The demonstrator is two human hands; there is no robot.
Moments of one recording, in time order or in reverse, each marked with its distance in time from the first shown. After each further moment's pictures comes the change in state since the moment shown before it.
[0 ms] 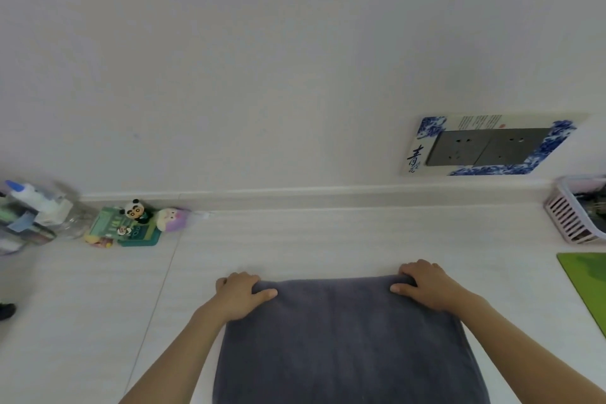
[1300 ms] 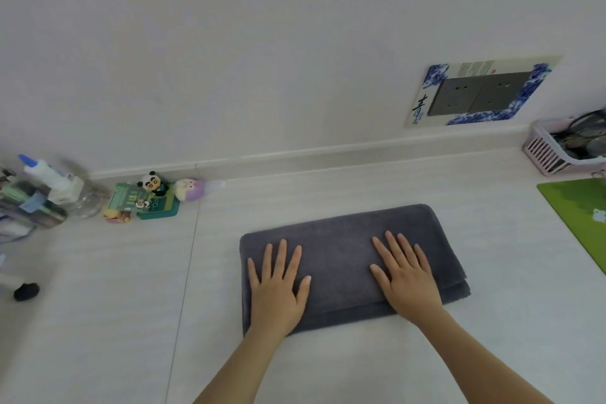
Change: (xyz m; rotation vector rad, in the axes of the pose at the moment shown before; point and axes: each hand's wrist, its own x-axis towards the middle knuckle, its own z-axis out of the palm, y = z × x) left_hand -0.066 -0.014 0.092 0.110 0.381 0.157; right_hand -0.055 -0.114 0.126 -0.098 0.415 0.228
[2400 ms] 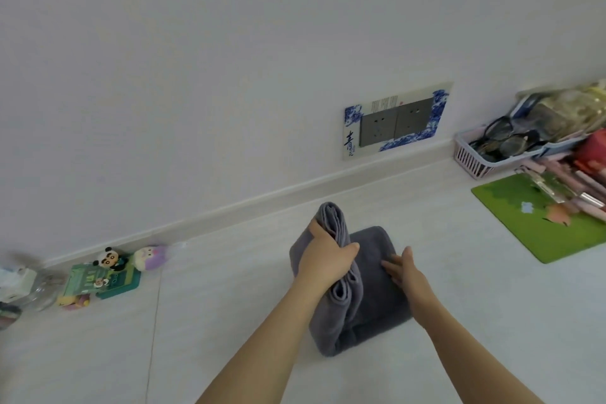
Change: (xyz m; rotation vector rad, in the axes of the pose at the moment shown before) left_hand 0.052 0.182 -0.157 -0.711 -0.276 -0.076; right_hand 0.006 0.049 -0.061 1.493 -0.007 0.700
